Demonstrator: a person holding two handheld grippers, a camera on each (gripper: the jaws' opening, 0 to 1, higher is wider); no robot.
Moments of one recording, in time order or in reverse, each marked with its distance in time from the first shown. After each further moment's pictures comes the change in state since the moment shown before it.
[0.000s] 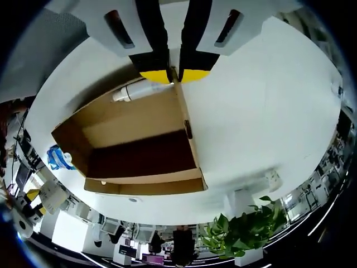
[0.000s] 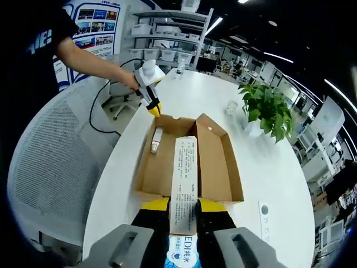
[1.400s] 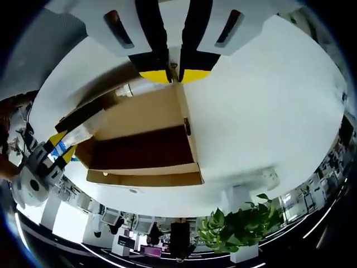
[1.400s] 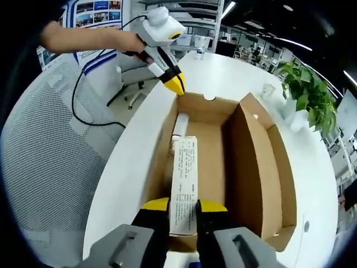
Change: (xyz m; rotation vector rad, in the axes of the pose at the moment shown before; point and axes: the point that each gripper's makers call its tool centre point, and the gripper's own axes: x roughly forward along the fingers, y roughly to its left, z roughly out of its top) left arm 0.000 0.003 0.004 -0.034 -0.063 -0.022; right arm 0.153 0.062 0.021 -0.002 0.079 0.158
